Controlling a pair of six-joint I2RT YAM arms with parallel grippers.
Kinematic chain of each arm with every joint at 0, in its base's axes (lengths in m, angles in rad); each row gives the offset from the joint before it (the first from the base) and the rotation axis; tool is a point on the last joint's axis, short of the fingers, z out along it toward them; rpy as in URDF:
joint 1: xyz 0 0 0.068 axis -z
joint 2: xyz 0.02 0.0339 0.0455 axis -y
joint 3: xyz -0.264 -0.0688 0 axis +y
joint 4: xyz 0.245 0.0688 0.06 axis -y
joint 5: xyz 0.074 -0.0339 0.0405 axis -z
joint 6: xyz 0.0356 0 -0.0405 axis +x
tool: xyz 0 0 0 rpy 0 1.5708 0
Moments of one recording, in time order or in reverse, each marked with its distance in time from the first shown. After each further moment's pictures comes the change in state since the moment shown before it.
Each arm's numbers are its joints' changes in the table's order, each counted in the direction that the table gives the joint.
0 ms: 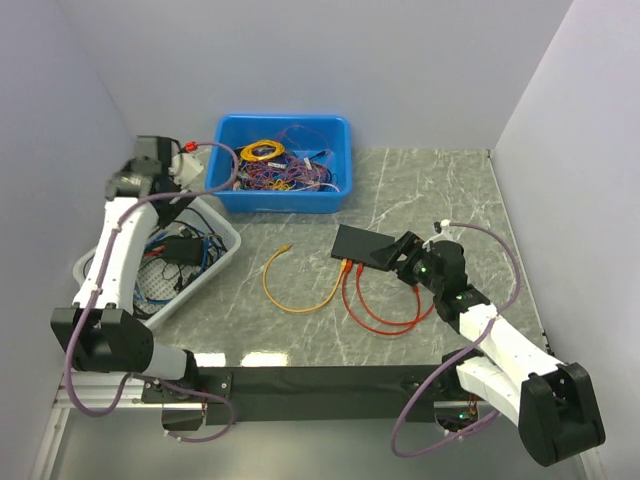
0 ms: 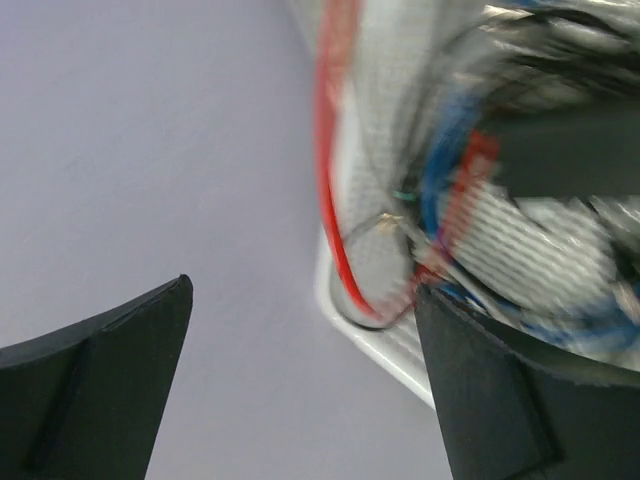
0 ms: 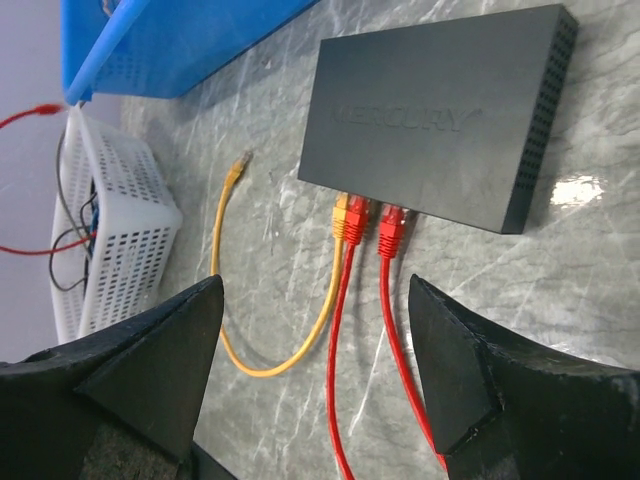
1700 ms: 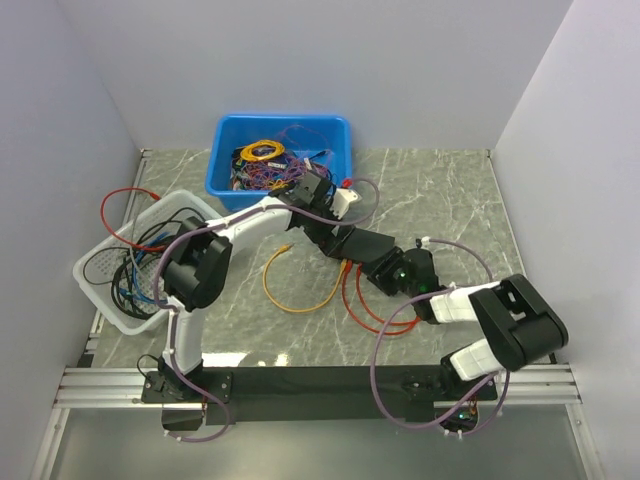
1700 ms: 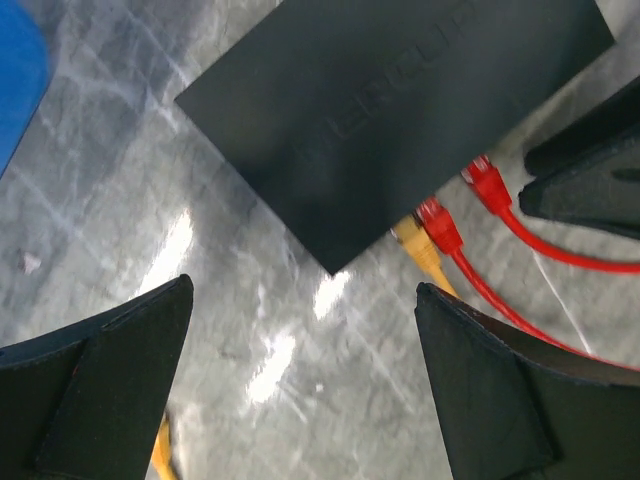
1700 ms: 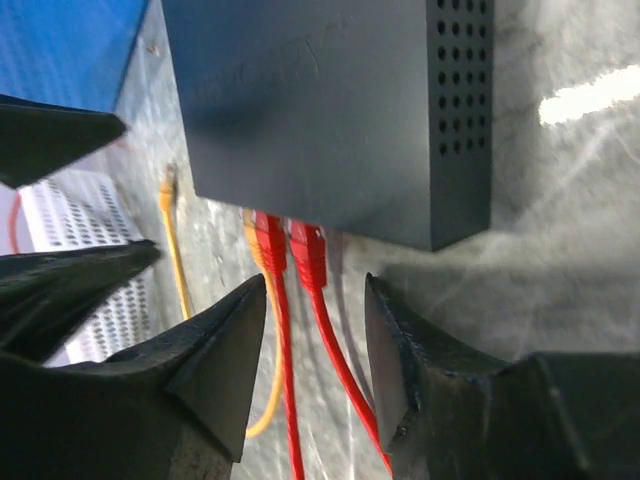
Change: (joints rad) left arm 0.633 -0.610 -0.135 0.336 0.806 -0.576; right arm -0.105 -0.501 0.074 0.430 0.094 0.268
